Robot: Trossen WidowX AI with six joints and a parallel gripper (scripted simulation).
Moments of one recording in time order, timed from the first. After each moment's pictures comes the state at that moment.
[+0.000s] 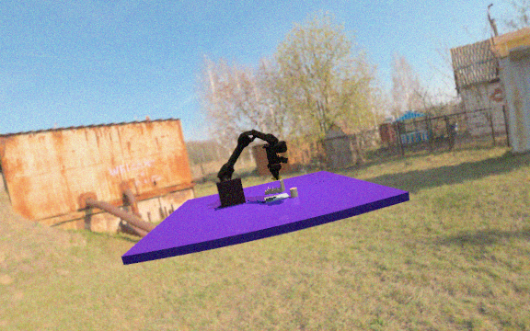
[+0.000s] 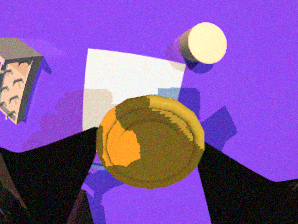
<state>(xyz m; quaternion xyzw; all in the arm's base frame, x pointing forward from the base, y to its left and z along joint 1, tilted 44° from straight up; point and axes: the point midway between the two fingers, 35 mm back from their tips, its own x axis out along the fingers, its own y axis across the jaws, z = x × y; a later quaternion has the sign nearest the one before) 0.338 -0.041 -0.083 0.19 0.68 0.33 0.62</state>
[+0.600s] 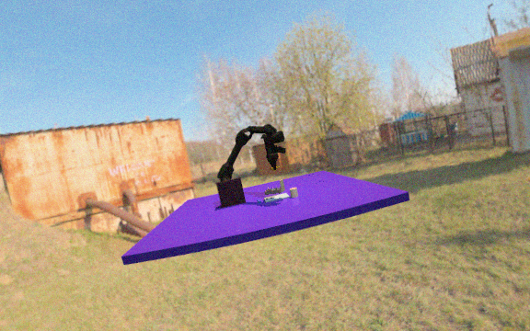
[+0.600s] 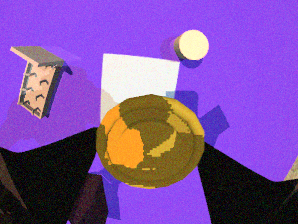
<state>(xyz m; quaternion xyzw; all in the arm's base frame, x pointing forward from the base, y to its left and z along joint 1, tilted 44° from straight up) 0.348 -0.078 -0.034 0.21 0.69 0.31 0.62</state>
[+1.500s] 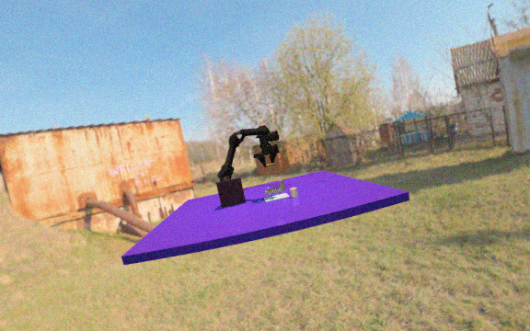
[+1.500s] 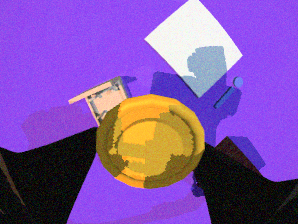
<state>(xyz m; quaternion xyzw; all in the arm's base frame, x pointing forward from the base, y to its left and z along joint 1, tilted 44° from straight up) 0.317 0.012 0.077 0.45 0.76 -0.03 0.47</state>
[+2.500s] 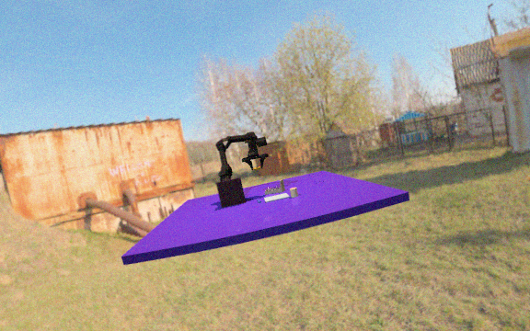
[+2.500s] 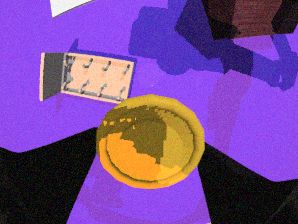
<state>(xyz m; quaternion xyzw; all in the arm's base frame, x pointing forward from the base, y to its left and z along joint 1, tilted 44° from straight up) 0.223 0.093 0.152 0.62 0.65 -0.39 0.18</state>
